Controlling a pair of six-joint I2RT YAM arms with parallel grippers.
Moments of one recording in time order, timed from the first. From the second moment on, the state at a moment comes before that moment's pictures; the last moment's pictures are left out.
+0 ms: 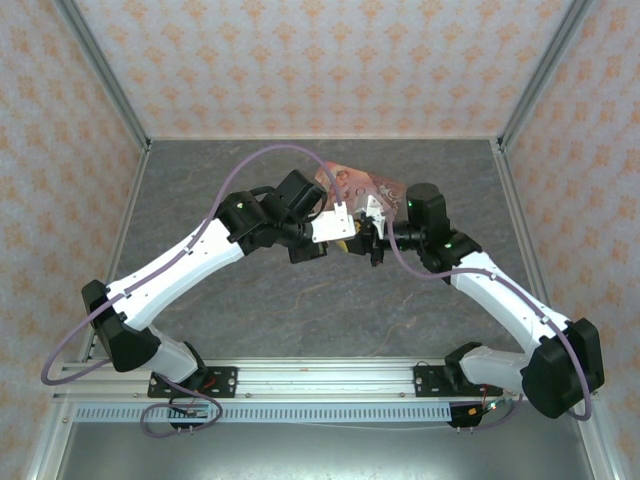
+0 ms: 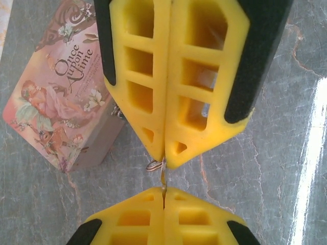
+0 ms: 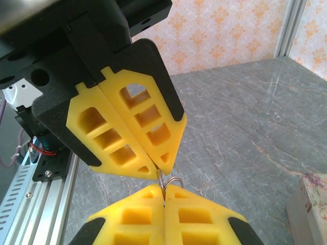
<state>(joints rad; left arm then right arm) -0.81 1.50 1.60 -1.06 0.03 0.56 0.48 1.18 0.88 -0.13 -0.91 -0.28</state>
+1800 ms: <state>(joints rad) -0.30 2.30 1.90 -0.47 0.32 -0.45 0.31 0.95 0.47 0.52 -0.45 0.79</state>
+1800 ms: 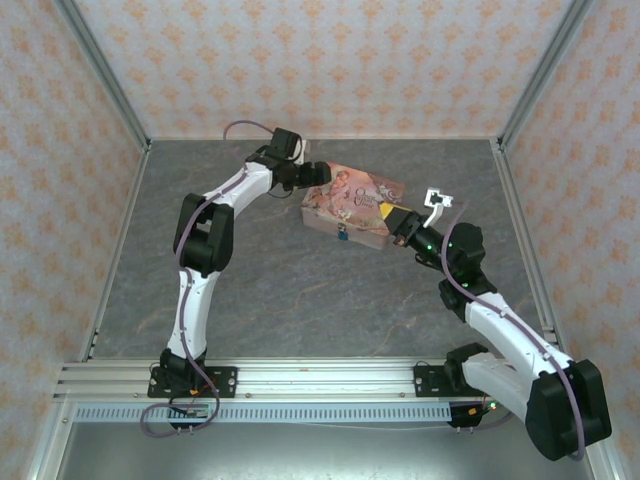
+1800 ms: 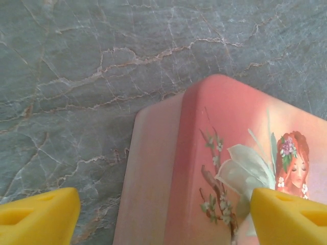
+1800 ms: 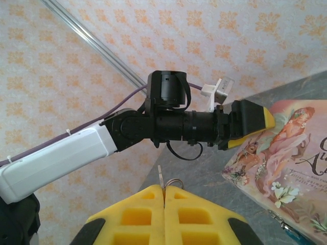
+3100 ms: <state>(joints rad) -0.14 1.98 1.39 -0.28 0.23 -0.45 0.31 1.08 0.50 0.44 -0.46 0.76</state>
